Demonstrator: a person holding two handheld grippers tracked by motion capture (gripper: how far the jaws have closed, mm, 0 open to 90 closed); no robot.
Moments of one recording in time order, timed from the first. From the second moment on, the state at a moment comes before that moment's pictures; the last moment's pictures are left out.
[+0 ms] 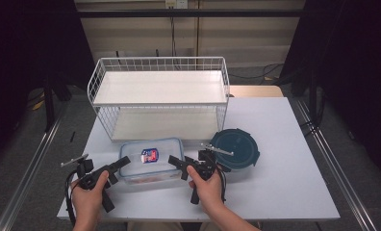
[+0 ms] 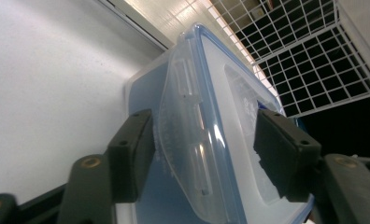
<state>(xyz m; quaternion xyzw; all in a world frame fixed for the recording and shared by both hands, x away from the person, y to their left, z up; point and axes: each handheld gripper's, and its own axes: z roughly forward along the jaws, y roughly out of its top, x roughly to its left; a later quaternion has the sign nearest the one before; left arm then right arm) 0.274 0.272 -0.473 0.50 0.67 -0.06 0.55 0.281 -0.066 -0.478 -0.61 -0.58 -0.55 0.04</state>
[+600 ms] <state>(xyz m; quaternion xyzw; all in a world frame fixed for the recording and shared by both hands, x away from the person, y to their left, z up) 0.267 0.274 -0.476 0.47 0.68 -0.07 0.56 0.279 -0.072 -0.480 -0.63 -0.54 -0.55 0.06</state>
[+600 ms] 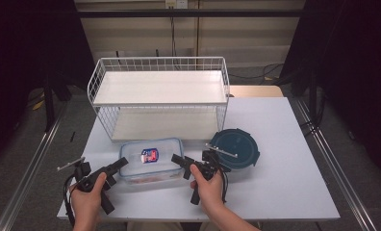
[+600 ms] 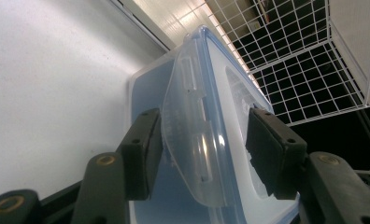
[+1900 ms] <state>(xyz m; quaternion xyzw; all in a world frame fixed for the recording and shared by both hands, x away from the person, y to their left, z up) 0.265 0.278 -0.466 0.42 0.69 -0.06 0.59 0.268 -0.072 -0.476 -0.64 -0.51 -0.57 0.09</state>
